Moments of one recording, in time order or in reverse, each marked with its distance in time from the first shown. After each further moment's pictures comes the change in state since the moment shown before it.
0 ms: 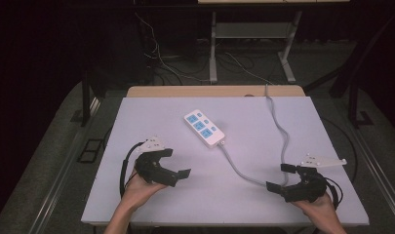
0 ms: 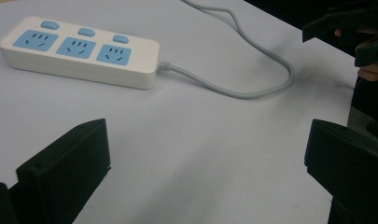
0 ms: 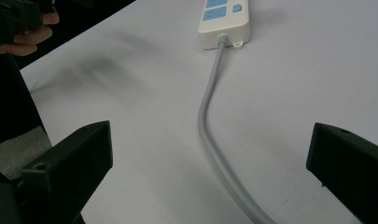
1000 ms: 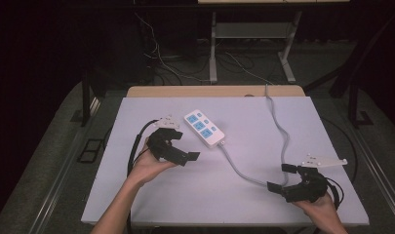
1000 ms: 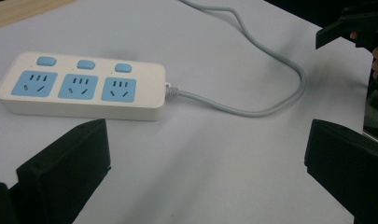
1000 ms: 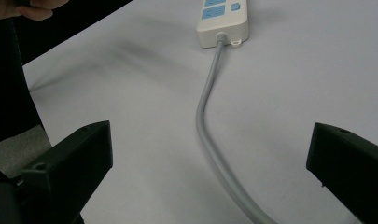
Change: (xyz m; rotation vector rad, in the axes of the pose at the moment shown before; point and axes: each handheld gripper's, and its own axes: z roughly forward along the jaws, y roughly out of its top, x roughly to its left) left arm 0.017 0.055 0.028 0.094 -0.021 0.073; right arm -0.002 -0.001 -0.002 0.004 0.000 0.000
